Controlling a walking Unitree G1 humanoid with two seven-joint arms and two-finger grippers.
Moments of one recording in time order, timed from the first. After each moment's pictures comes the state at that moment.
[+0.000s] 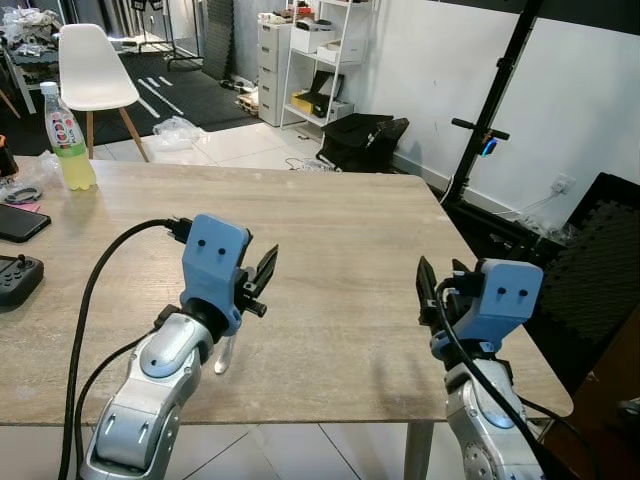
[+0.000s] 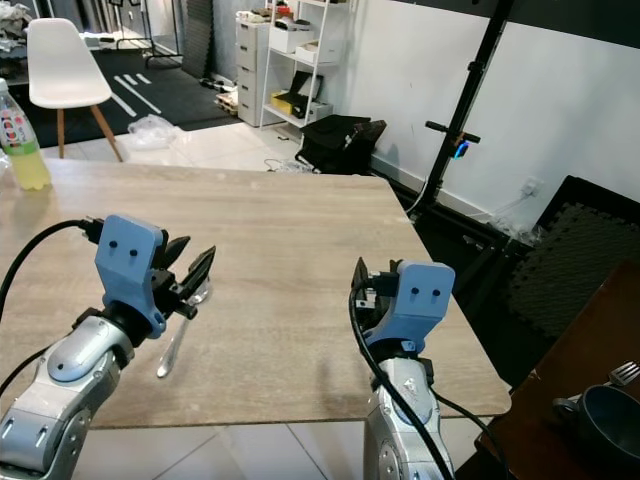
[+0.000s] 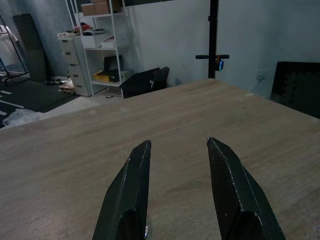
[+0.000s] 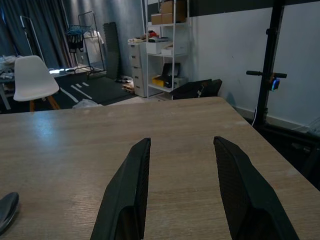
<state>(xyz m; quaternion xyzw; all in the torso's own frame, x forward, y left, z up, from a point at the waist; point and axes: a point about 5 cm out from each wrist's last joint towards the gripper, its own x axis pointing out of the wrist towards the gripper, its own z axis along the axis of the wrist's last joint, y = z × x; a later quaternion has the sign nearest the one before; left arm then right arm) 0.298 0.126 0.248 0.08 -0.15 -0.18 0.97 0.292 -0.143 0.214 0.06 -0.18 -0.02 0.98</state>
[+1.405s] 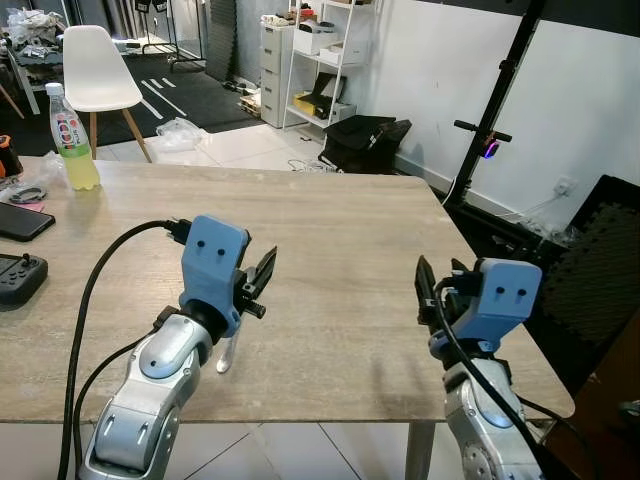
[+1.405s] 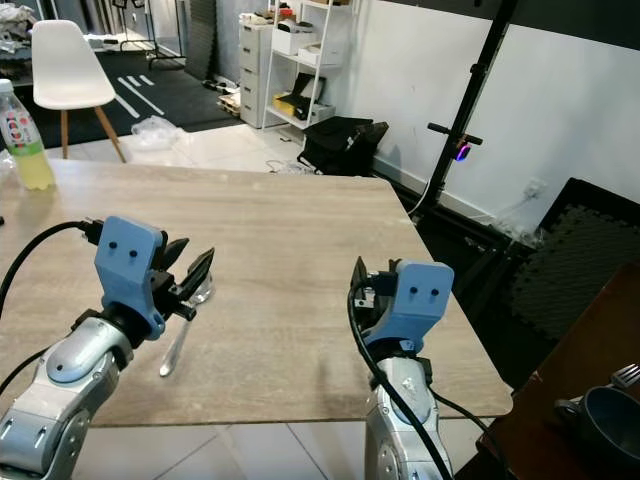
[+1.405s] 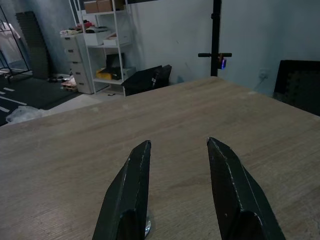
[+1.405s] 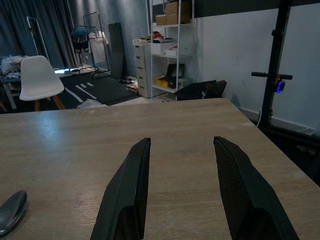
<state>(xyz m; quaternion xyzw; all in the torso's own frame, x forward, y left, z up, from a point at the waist) 0.298 0.126 0.247 0.07 -0.14 -0.18 0.97 0.292 -0.140 0.215 0.06 -0.18 -0.01 0.98</state>
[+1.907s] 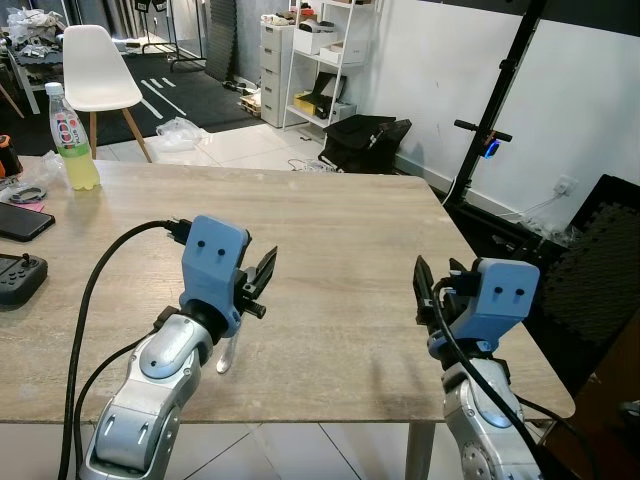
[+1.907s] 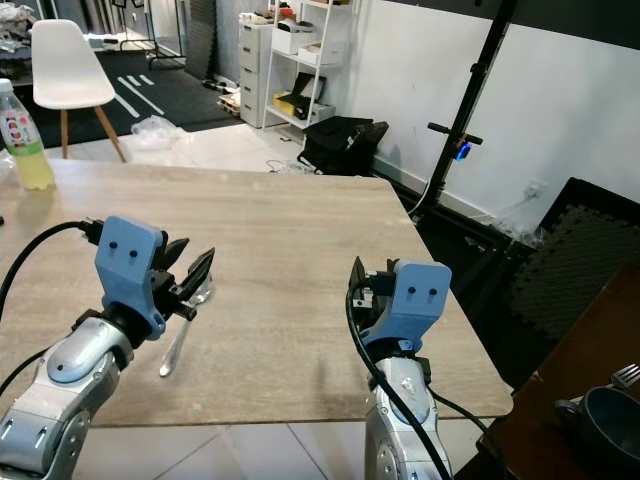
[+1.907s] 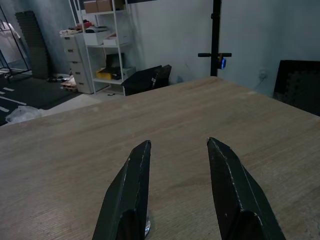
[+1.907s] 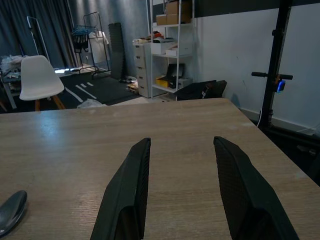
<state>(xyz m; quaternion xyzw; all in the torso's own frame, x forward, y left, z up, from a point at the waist) 0.298 0.126 0.247 0.07 -0.14 -0.18 0.97 0.292 -0.140 0.215 0.06 -0.18 -0.01 0.98</state>
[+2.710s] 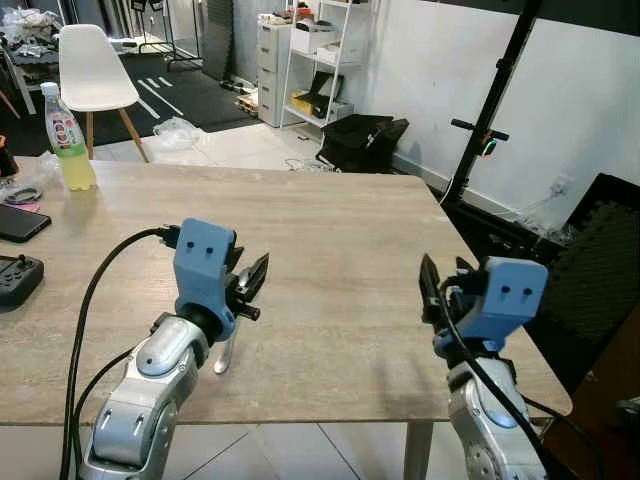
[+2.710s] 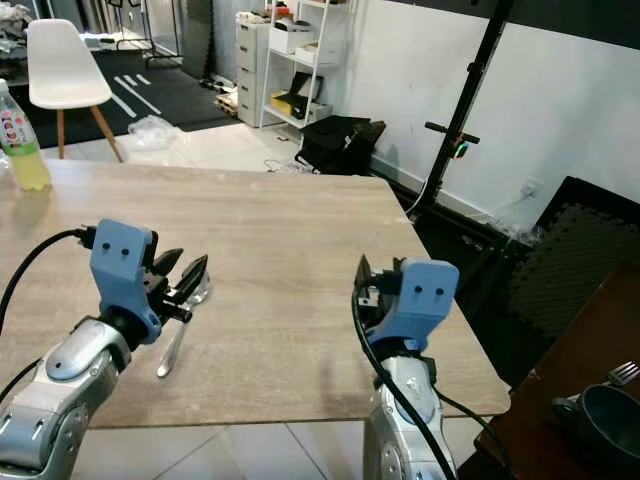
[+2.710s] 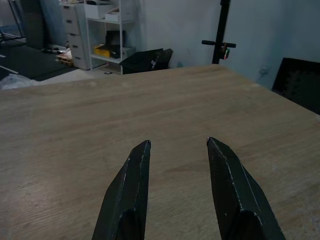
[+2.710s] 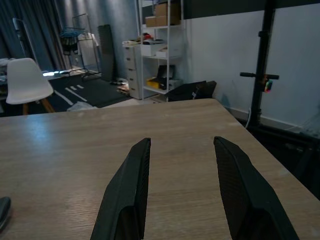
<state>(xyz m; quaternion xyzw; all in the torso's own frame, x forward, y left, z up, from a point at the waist) 0.304 0.132 0.237 0.03 -0.10 -0.17 0.98 0.291 -0.147 0.215 0.06 -0.19 -0.03 0.98</state>
